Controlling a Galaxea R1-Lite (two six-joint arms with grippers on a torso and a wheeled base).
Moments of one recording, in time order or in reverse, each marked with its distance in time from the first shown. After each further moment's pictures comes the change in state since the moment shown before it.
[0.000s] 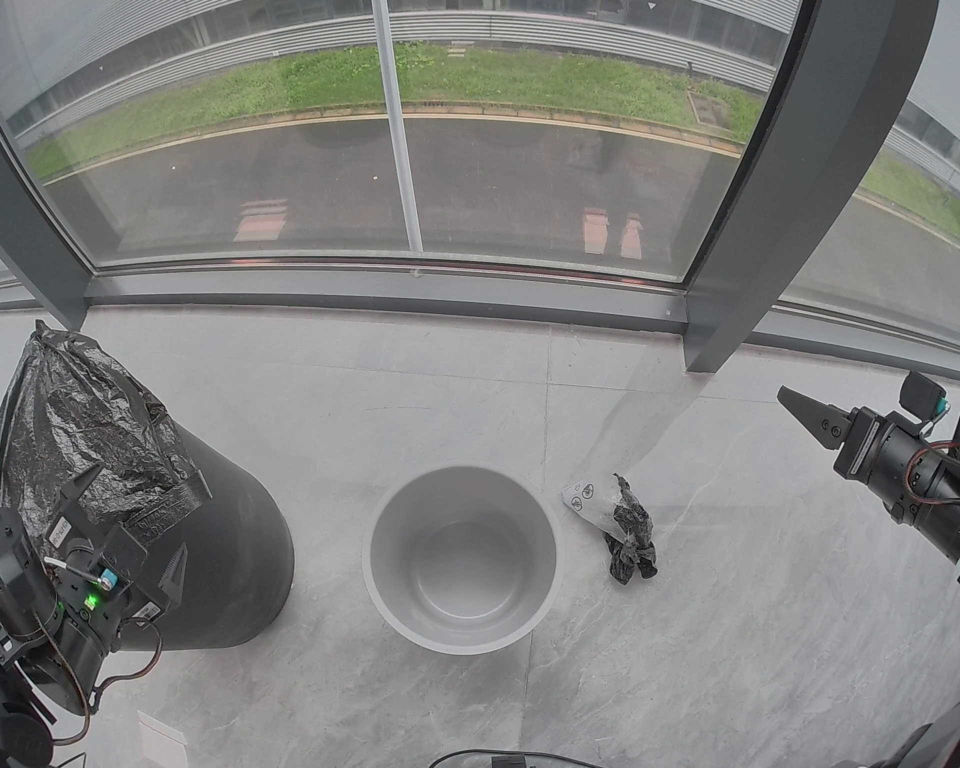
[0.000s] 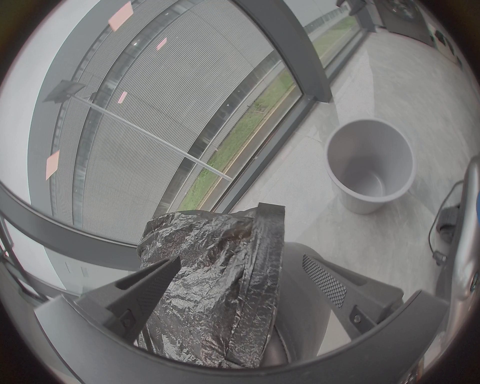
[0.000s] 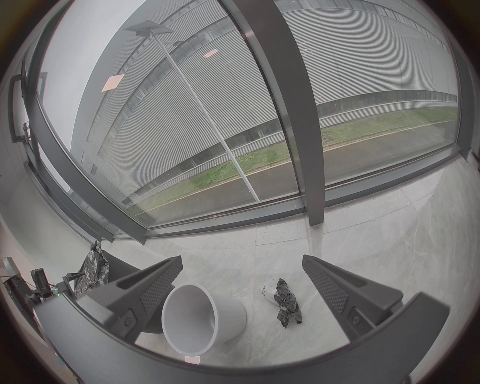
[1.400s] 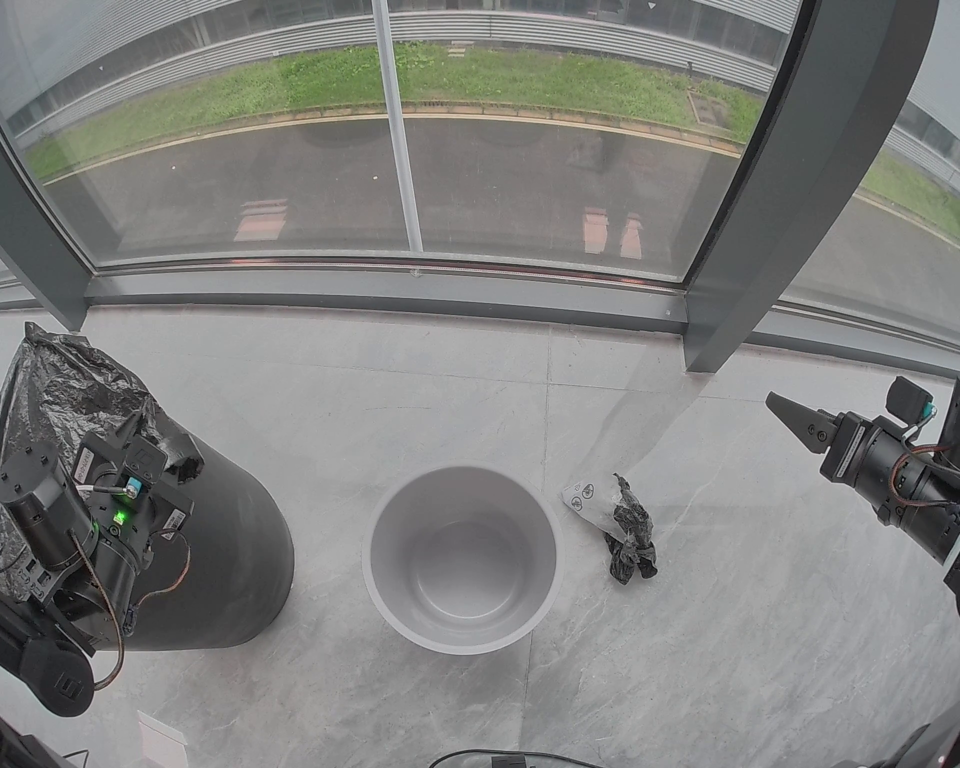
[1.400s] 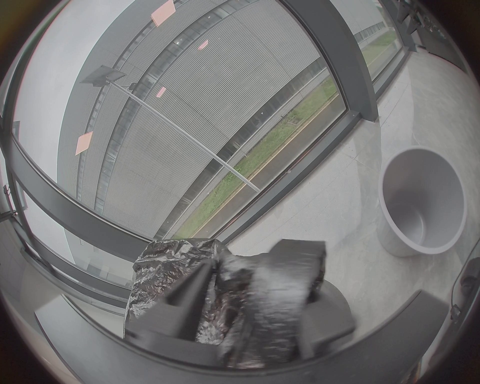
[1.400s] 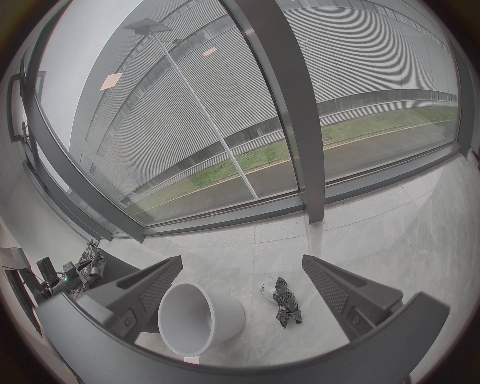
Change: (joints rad) left arm 0.076 0.319 -0.121 -0.389 -0.010 -0.082; right arm -0.001 0.065 0.014 -0.071 0.000 0.000
